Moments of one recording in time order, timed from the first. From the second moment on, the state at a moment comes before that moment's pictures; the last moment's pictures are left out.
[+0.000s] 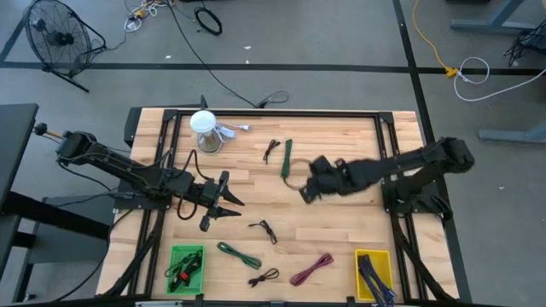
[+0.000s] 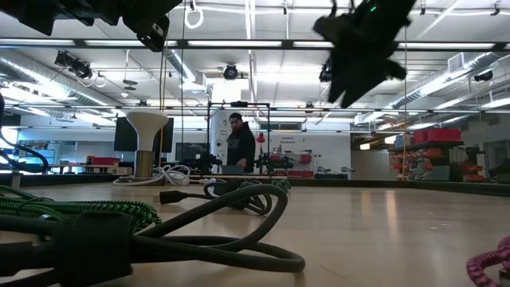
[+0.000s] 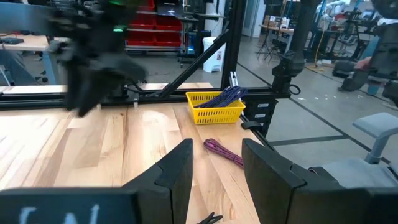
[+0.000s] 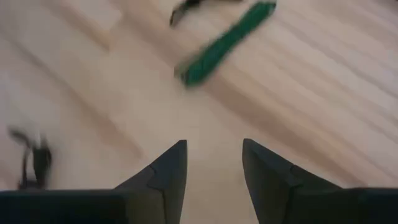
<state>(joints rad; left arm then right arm) -0.29 1.02 0.43 0.52 -0.02 -0.09 0.15 1.50 1.15 -0.82 0.46 0.96</state>
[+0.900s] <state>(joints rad) -0.29 1.02 0.43 0.52 -0.03 -0.06 -0.27 1.70 0.85 0.09 0.10 0.83</state>
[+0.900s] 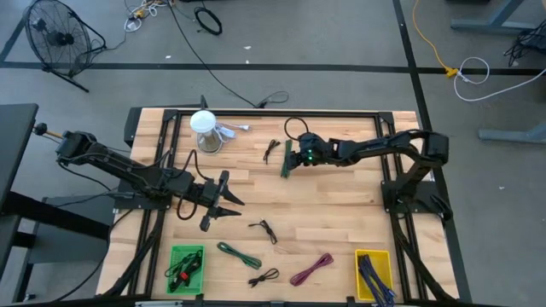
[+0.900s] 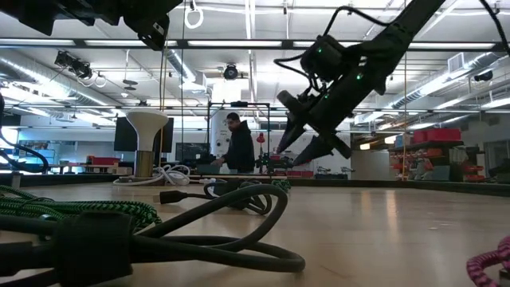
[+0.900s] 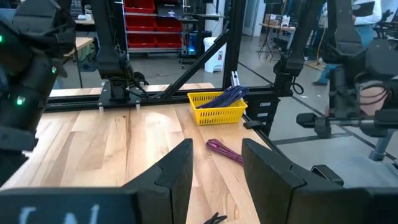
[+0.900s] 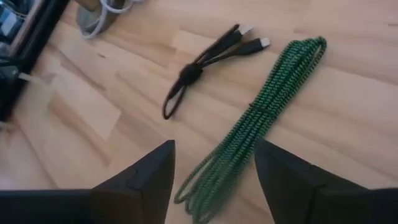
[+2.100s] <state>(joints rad) -0.29 1.02 0.43 0.52 -0.03 -0.06 -0.25 1.86 0.87 0.15 0.12 0.85</state>
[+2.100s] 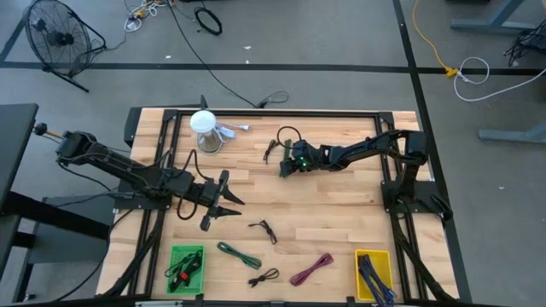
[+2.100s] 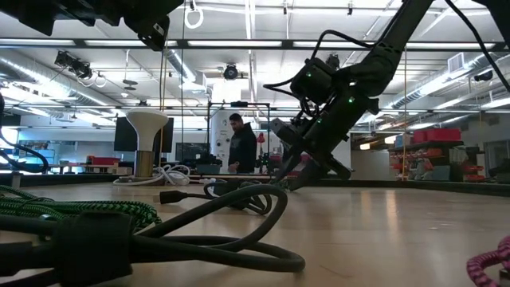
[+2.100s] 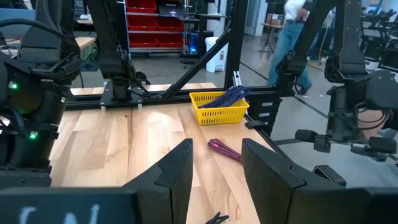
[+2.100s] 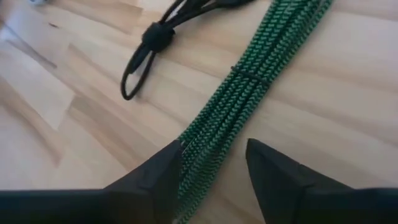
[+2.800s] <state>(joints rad) -0.29 1.02 0.43 0.52 -0.03 -0.06 -0.24 1.92 0.88 0.16 0.06 0.88</state>
